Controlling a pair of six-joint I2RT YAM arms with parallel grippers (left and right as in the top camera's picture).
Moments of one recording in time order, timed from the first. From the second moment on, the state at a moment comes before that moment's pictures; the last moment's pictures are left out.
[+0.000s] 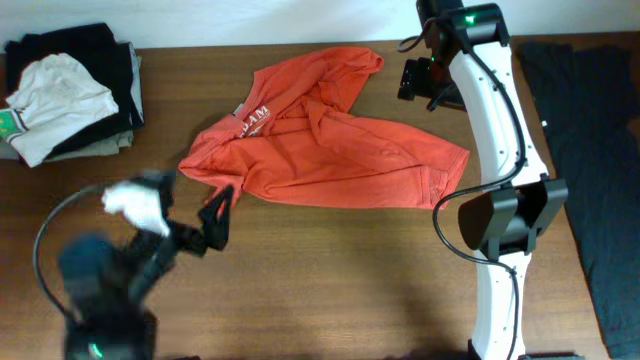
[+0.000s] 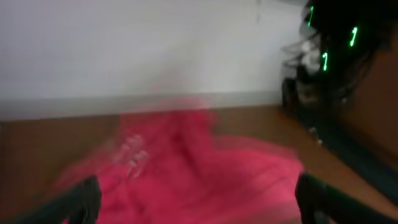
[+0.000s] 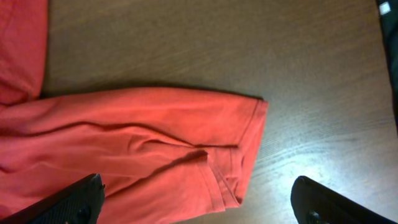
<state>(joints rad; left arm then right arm) 0.14 0.72 0.76 -0.33 0.61 -0.12 0.16 2.32 2.53 -1.57 0.19 0.48</state>
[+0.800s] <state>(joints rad) -0.11 1.73 1.06 -0.53 -0.07 -0.07 0.16 2.32 2.53 -1.56 0.19 0.47</state>
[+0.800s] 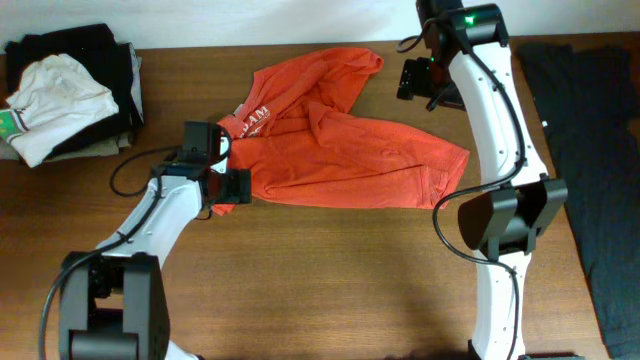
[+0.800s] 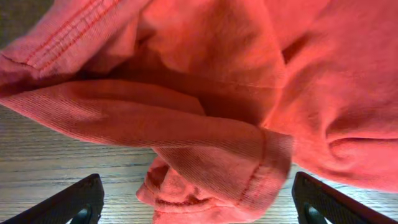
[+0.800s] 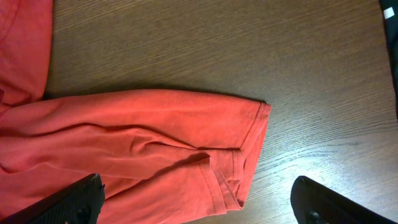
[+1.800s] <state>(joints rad) -0.19 1.81 1.14 -0.52 -0.28 -0.05 0.16 2.32 2.53 -1.56 0.19 0.47</state>
